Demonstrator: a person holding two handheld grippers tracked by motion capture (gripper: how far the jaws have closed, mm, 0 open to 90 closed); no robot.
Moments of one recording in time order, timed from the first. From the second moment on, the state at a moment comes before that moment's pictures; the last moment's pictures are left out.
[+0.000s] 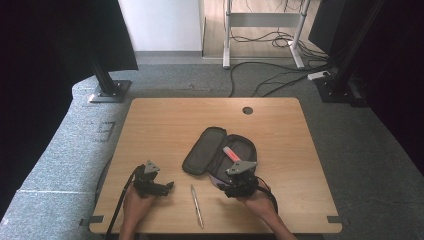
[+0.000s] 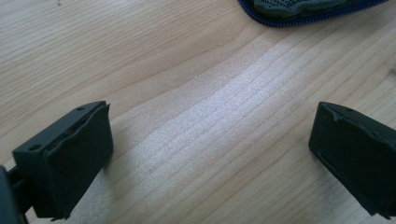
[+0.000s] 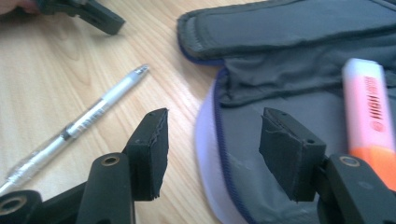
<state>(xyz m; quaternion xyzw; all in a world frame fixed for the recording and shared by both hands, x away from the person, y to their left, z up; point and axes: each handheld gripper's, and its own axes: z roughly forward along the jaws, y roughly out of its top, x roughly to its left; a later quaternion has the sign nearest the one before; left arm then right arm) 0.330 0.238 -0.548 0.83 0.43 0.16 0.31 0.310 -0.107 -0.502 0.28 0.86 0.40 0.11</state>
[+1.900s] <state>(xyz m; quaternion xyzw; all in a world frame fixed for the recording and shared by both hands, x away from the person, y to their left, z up) 0.330 0.238 -0.548 0.83 0.43 0.16 0.31 0.293 -0.029 -0.547 0.23 0.89 0.40 0.07</state>
